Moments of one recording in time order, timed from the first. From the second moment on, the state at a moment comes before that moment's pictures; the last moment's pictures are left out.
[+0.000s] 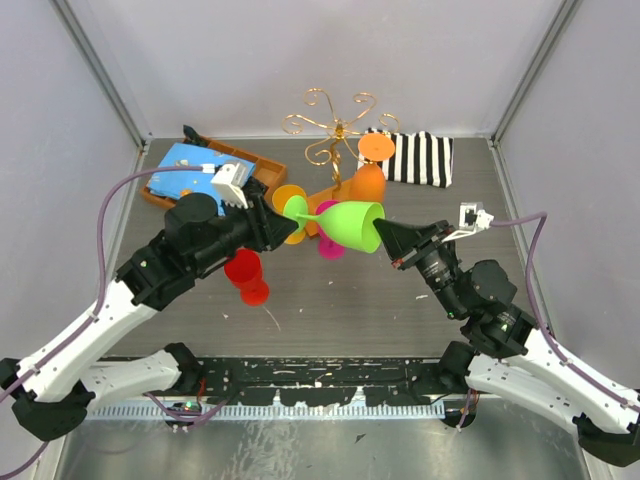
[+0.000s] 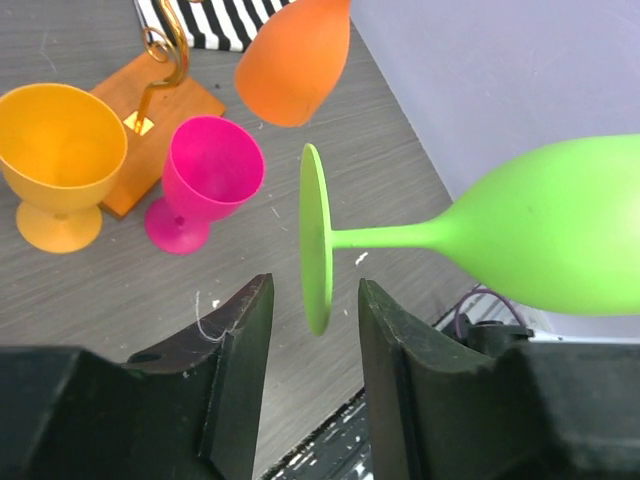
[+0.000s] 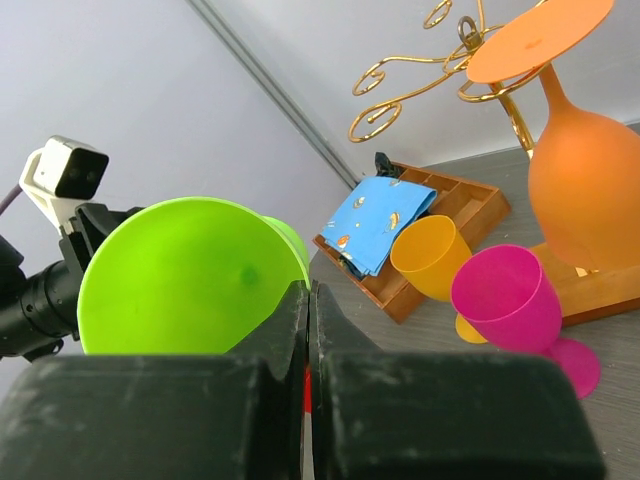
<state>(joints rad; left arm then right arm) -0.82 0.96 1.15 -0.43 -0.05 -0.58 0.93 0.56 0.72 0.07 0.40 0.62</state>
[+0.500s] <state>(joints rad) -0.84 0.98 1.15 -0.41 -0.10 -0.54 0.93 0.56 0.71 0.07 0.38 0.63</state>
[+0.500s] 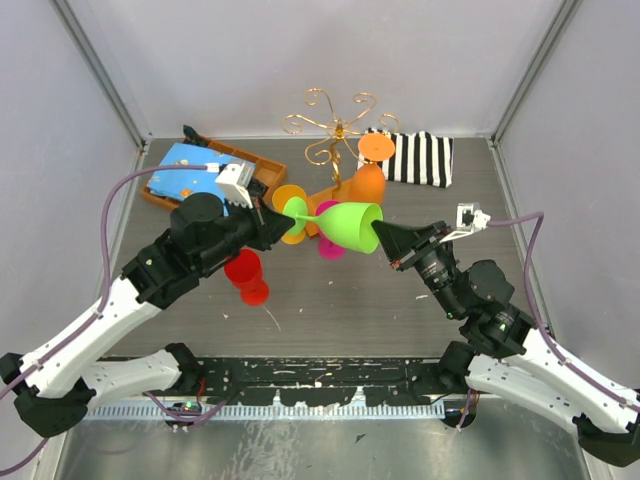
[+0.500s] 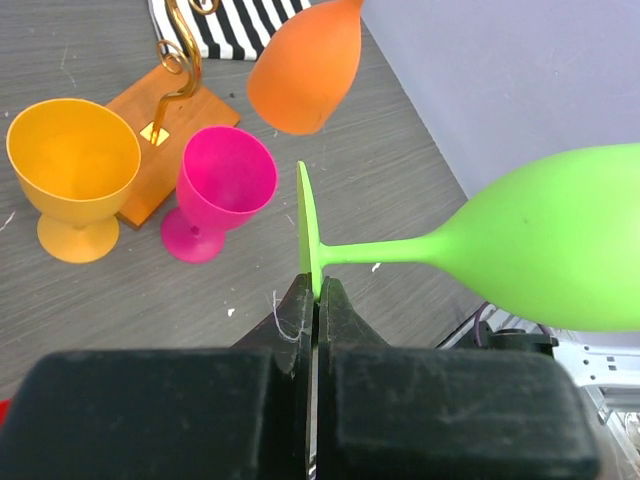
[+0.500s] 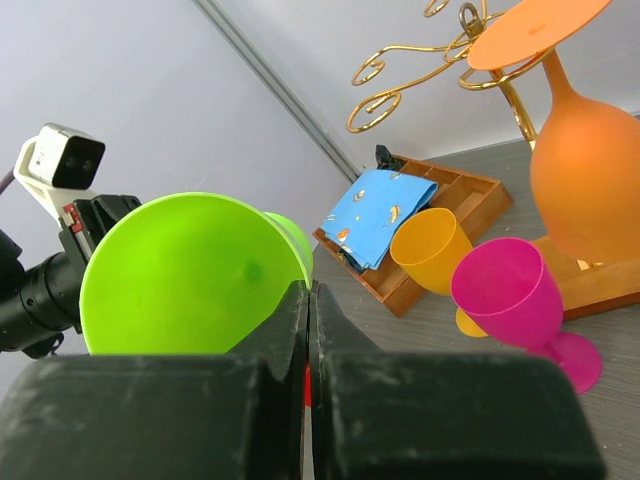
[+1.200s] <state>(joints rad) -0.85 1.01 1.26 -0.46 -0.18 -0.31 0.93 0.47 0.73 -0.14 0.40 0.54</state>
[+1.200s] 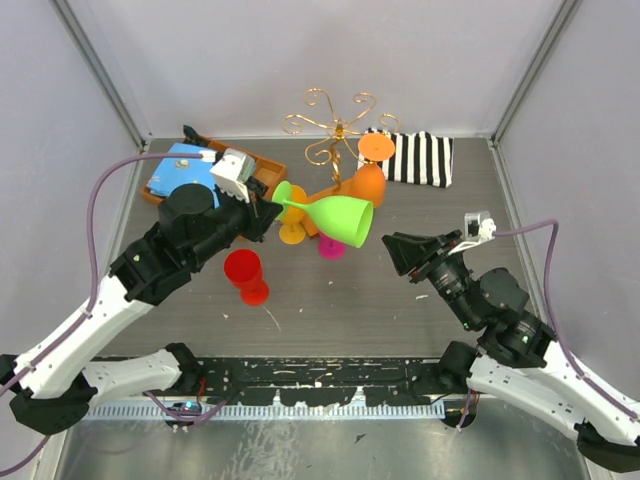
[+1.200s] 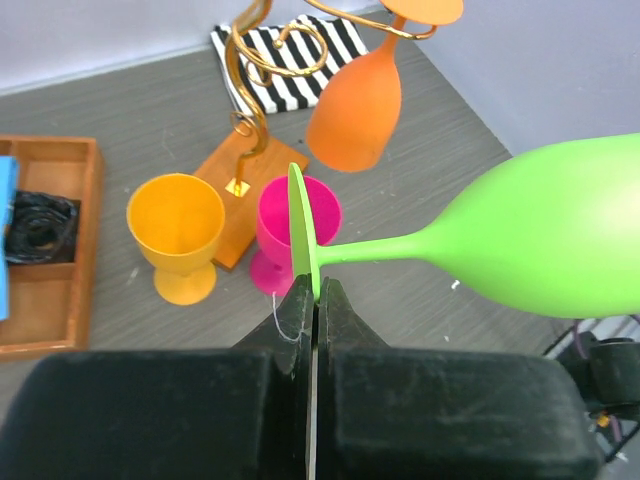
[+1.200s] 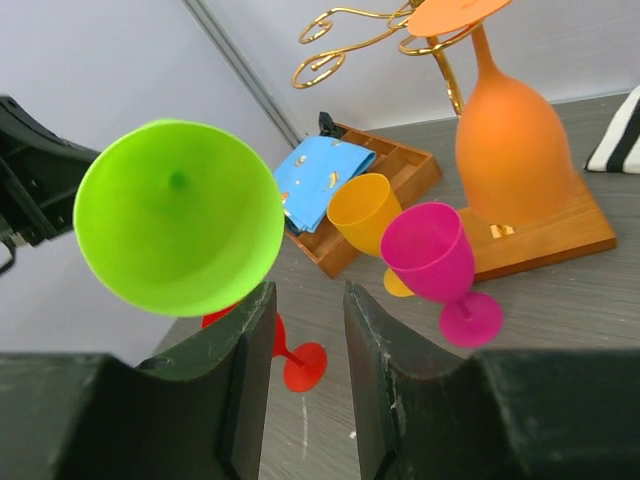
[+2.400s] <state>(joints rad) -1.46 1.11 1.21 -0.33 -0.46 0.75 0.93 0.69 1.18 -0.62 -0.14 0.26</state>
